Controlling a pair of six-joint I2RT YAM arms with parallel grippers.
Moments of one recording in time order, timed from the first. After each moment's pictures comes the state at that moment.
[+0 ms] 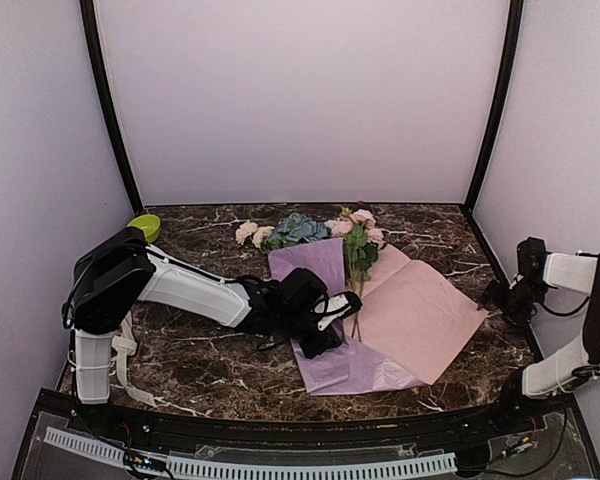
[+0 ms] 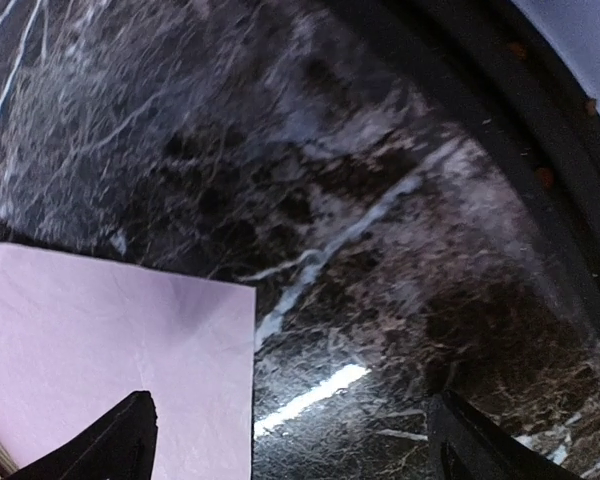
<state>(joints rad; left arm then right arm) -1.06 2.06 1.24 -0.01 0.17 0.05 -0.27 1.33 0.68 -0.64 -0.09 0.51</state>
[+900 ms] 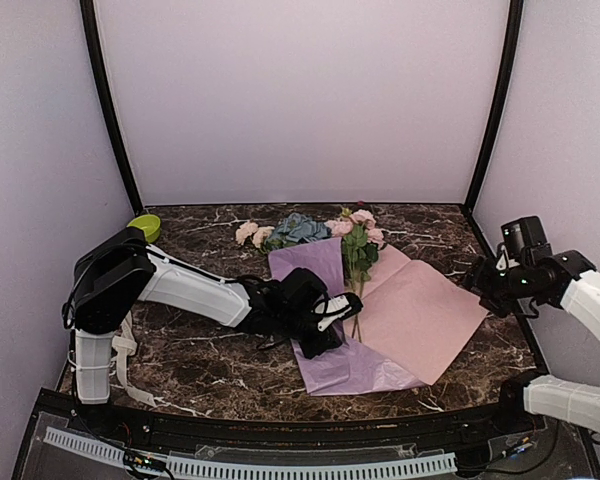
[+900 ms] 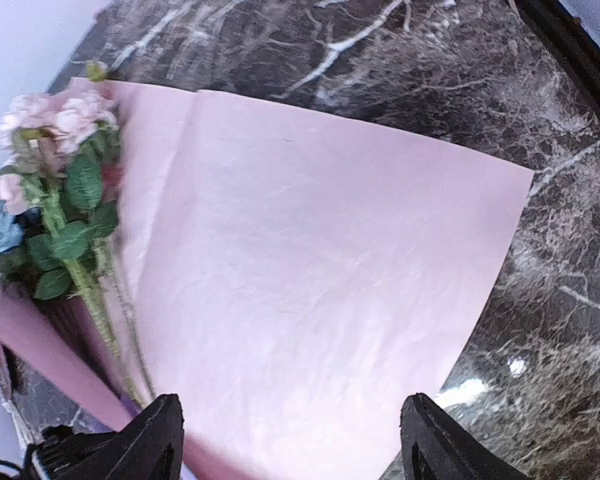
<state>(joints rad) -1.06 2.06 1.24 -0.01 0.18 0.09 0.16 0.92 0.74 -0.80 -0.07 0.75</state>
